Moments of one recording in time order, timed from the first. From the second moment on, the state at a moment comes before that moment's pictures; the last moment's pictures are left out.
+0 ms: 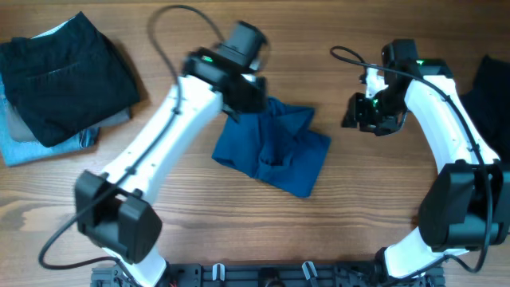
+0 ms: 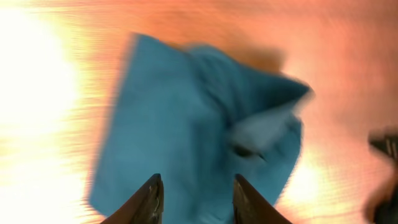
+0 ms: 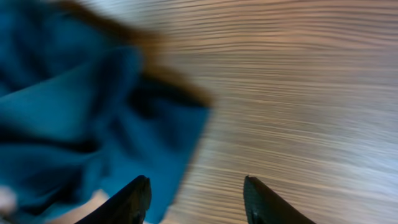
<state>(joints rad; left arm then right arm) -0.46 1.83 1.71 -1.09 0.11 -0.50 0.02 1.79 1.38 -1.12 -0.34 0.07</state>
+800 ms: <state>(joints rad) -0.12 1.83 1.71 -1.16 0.13 -0.64 0.47 1.89 1.39 -1.11 -0.33 0.26</state>
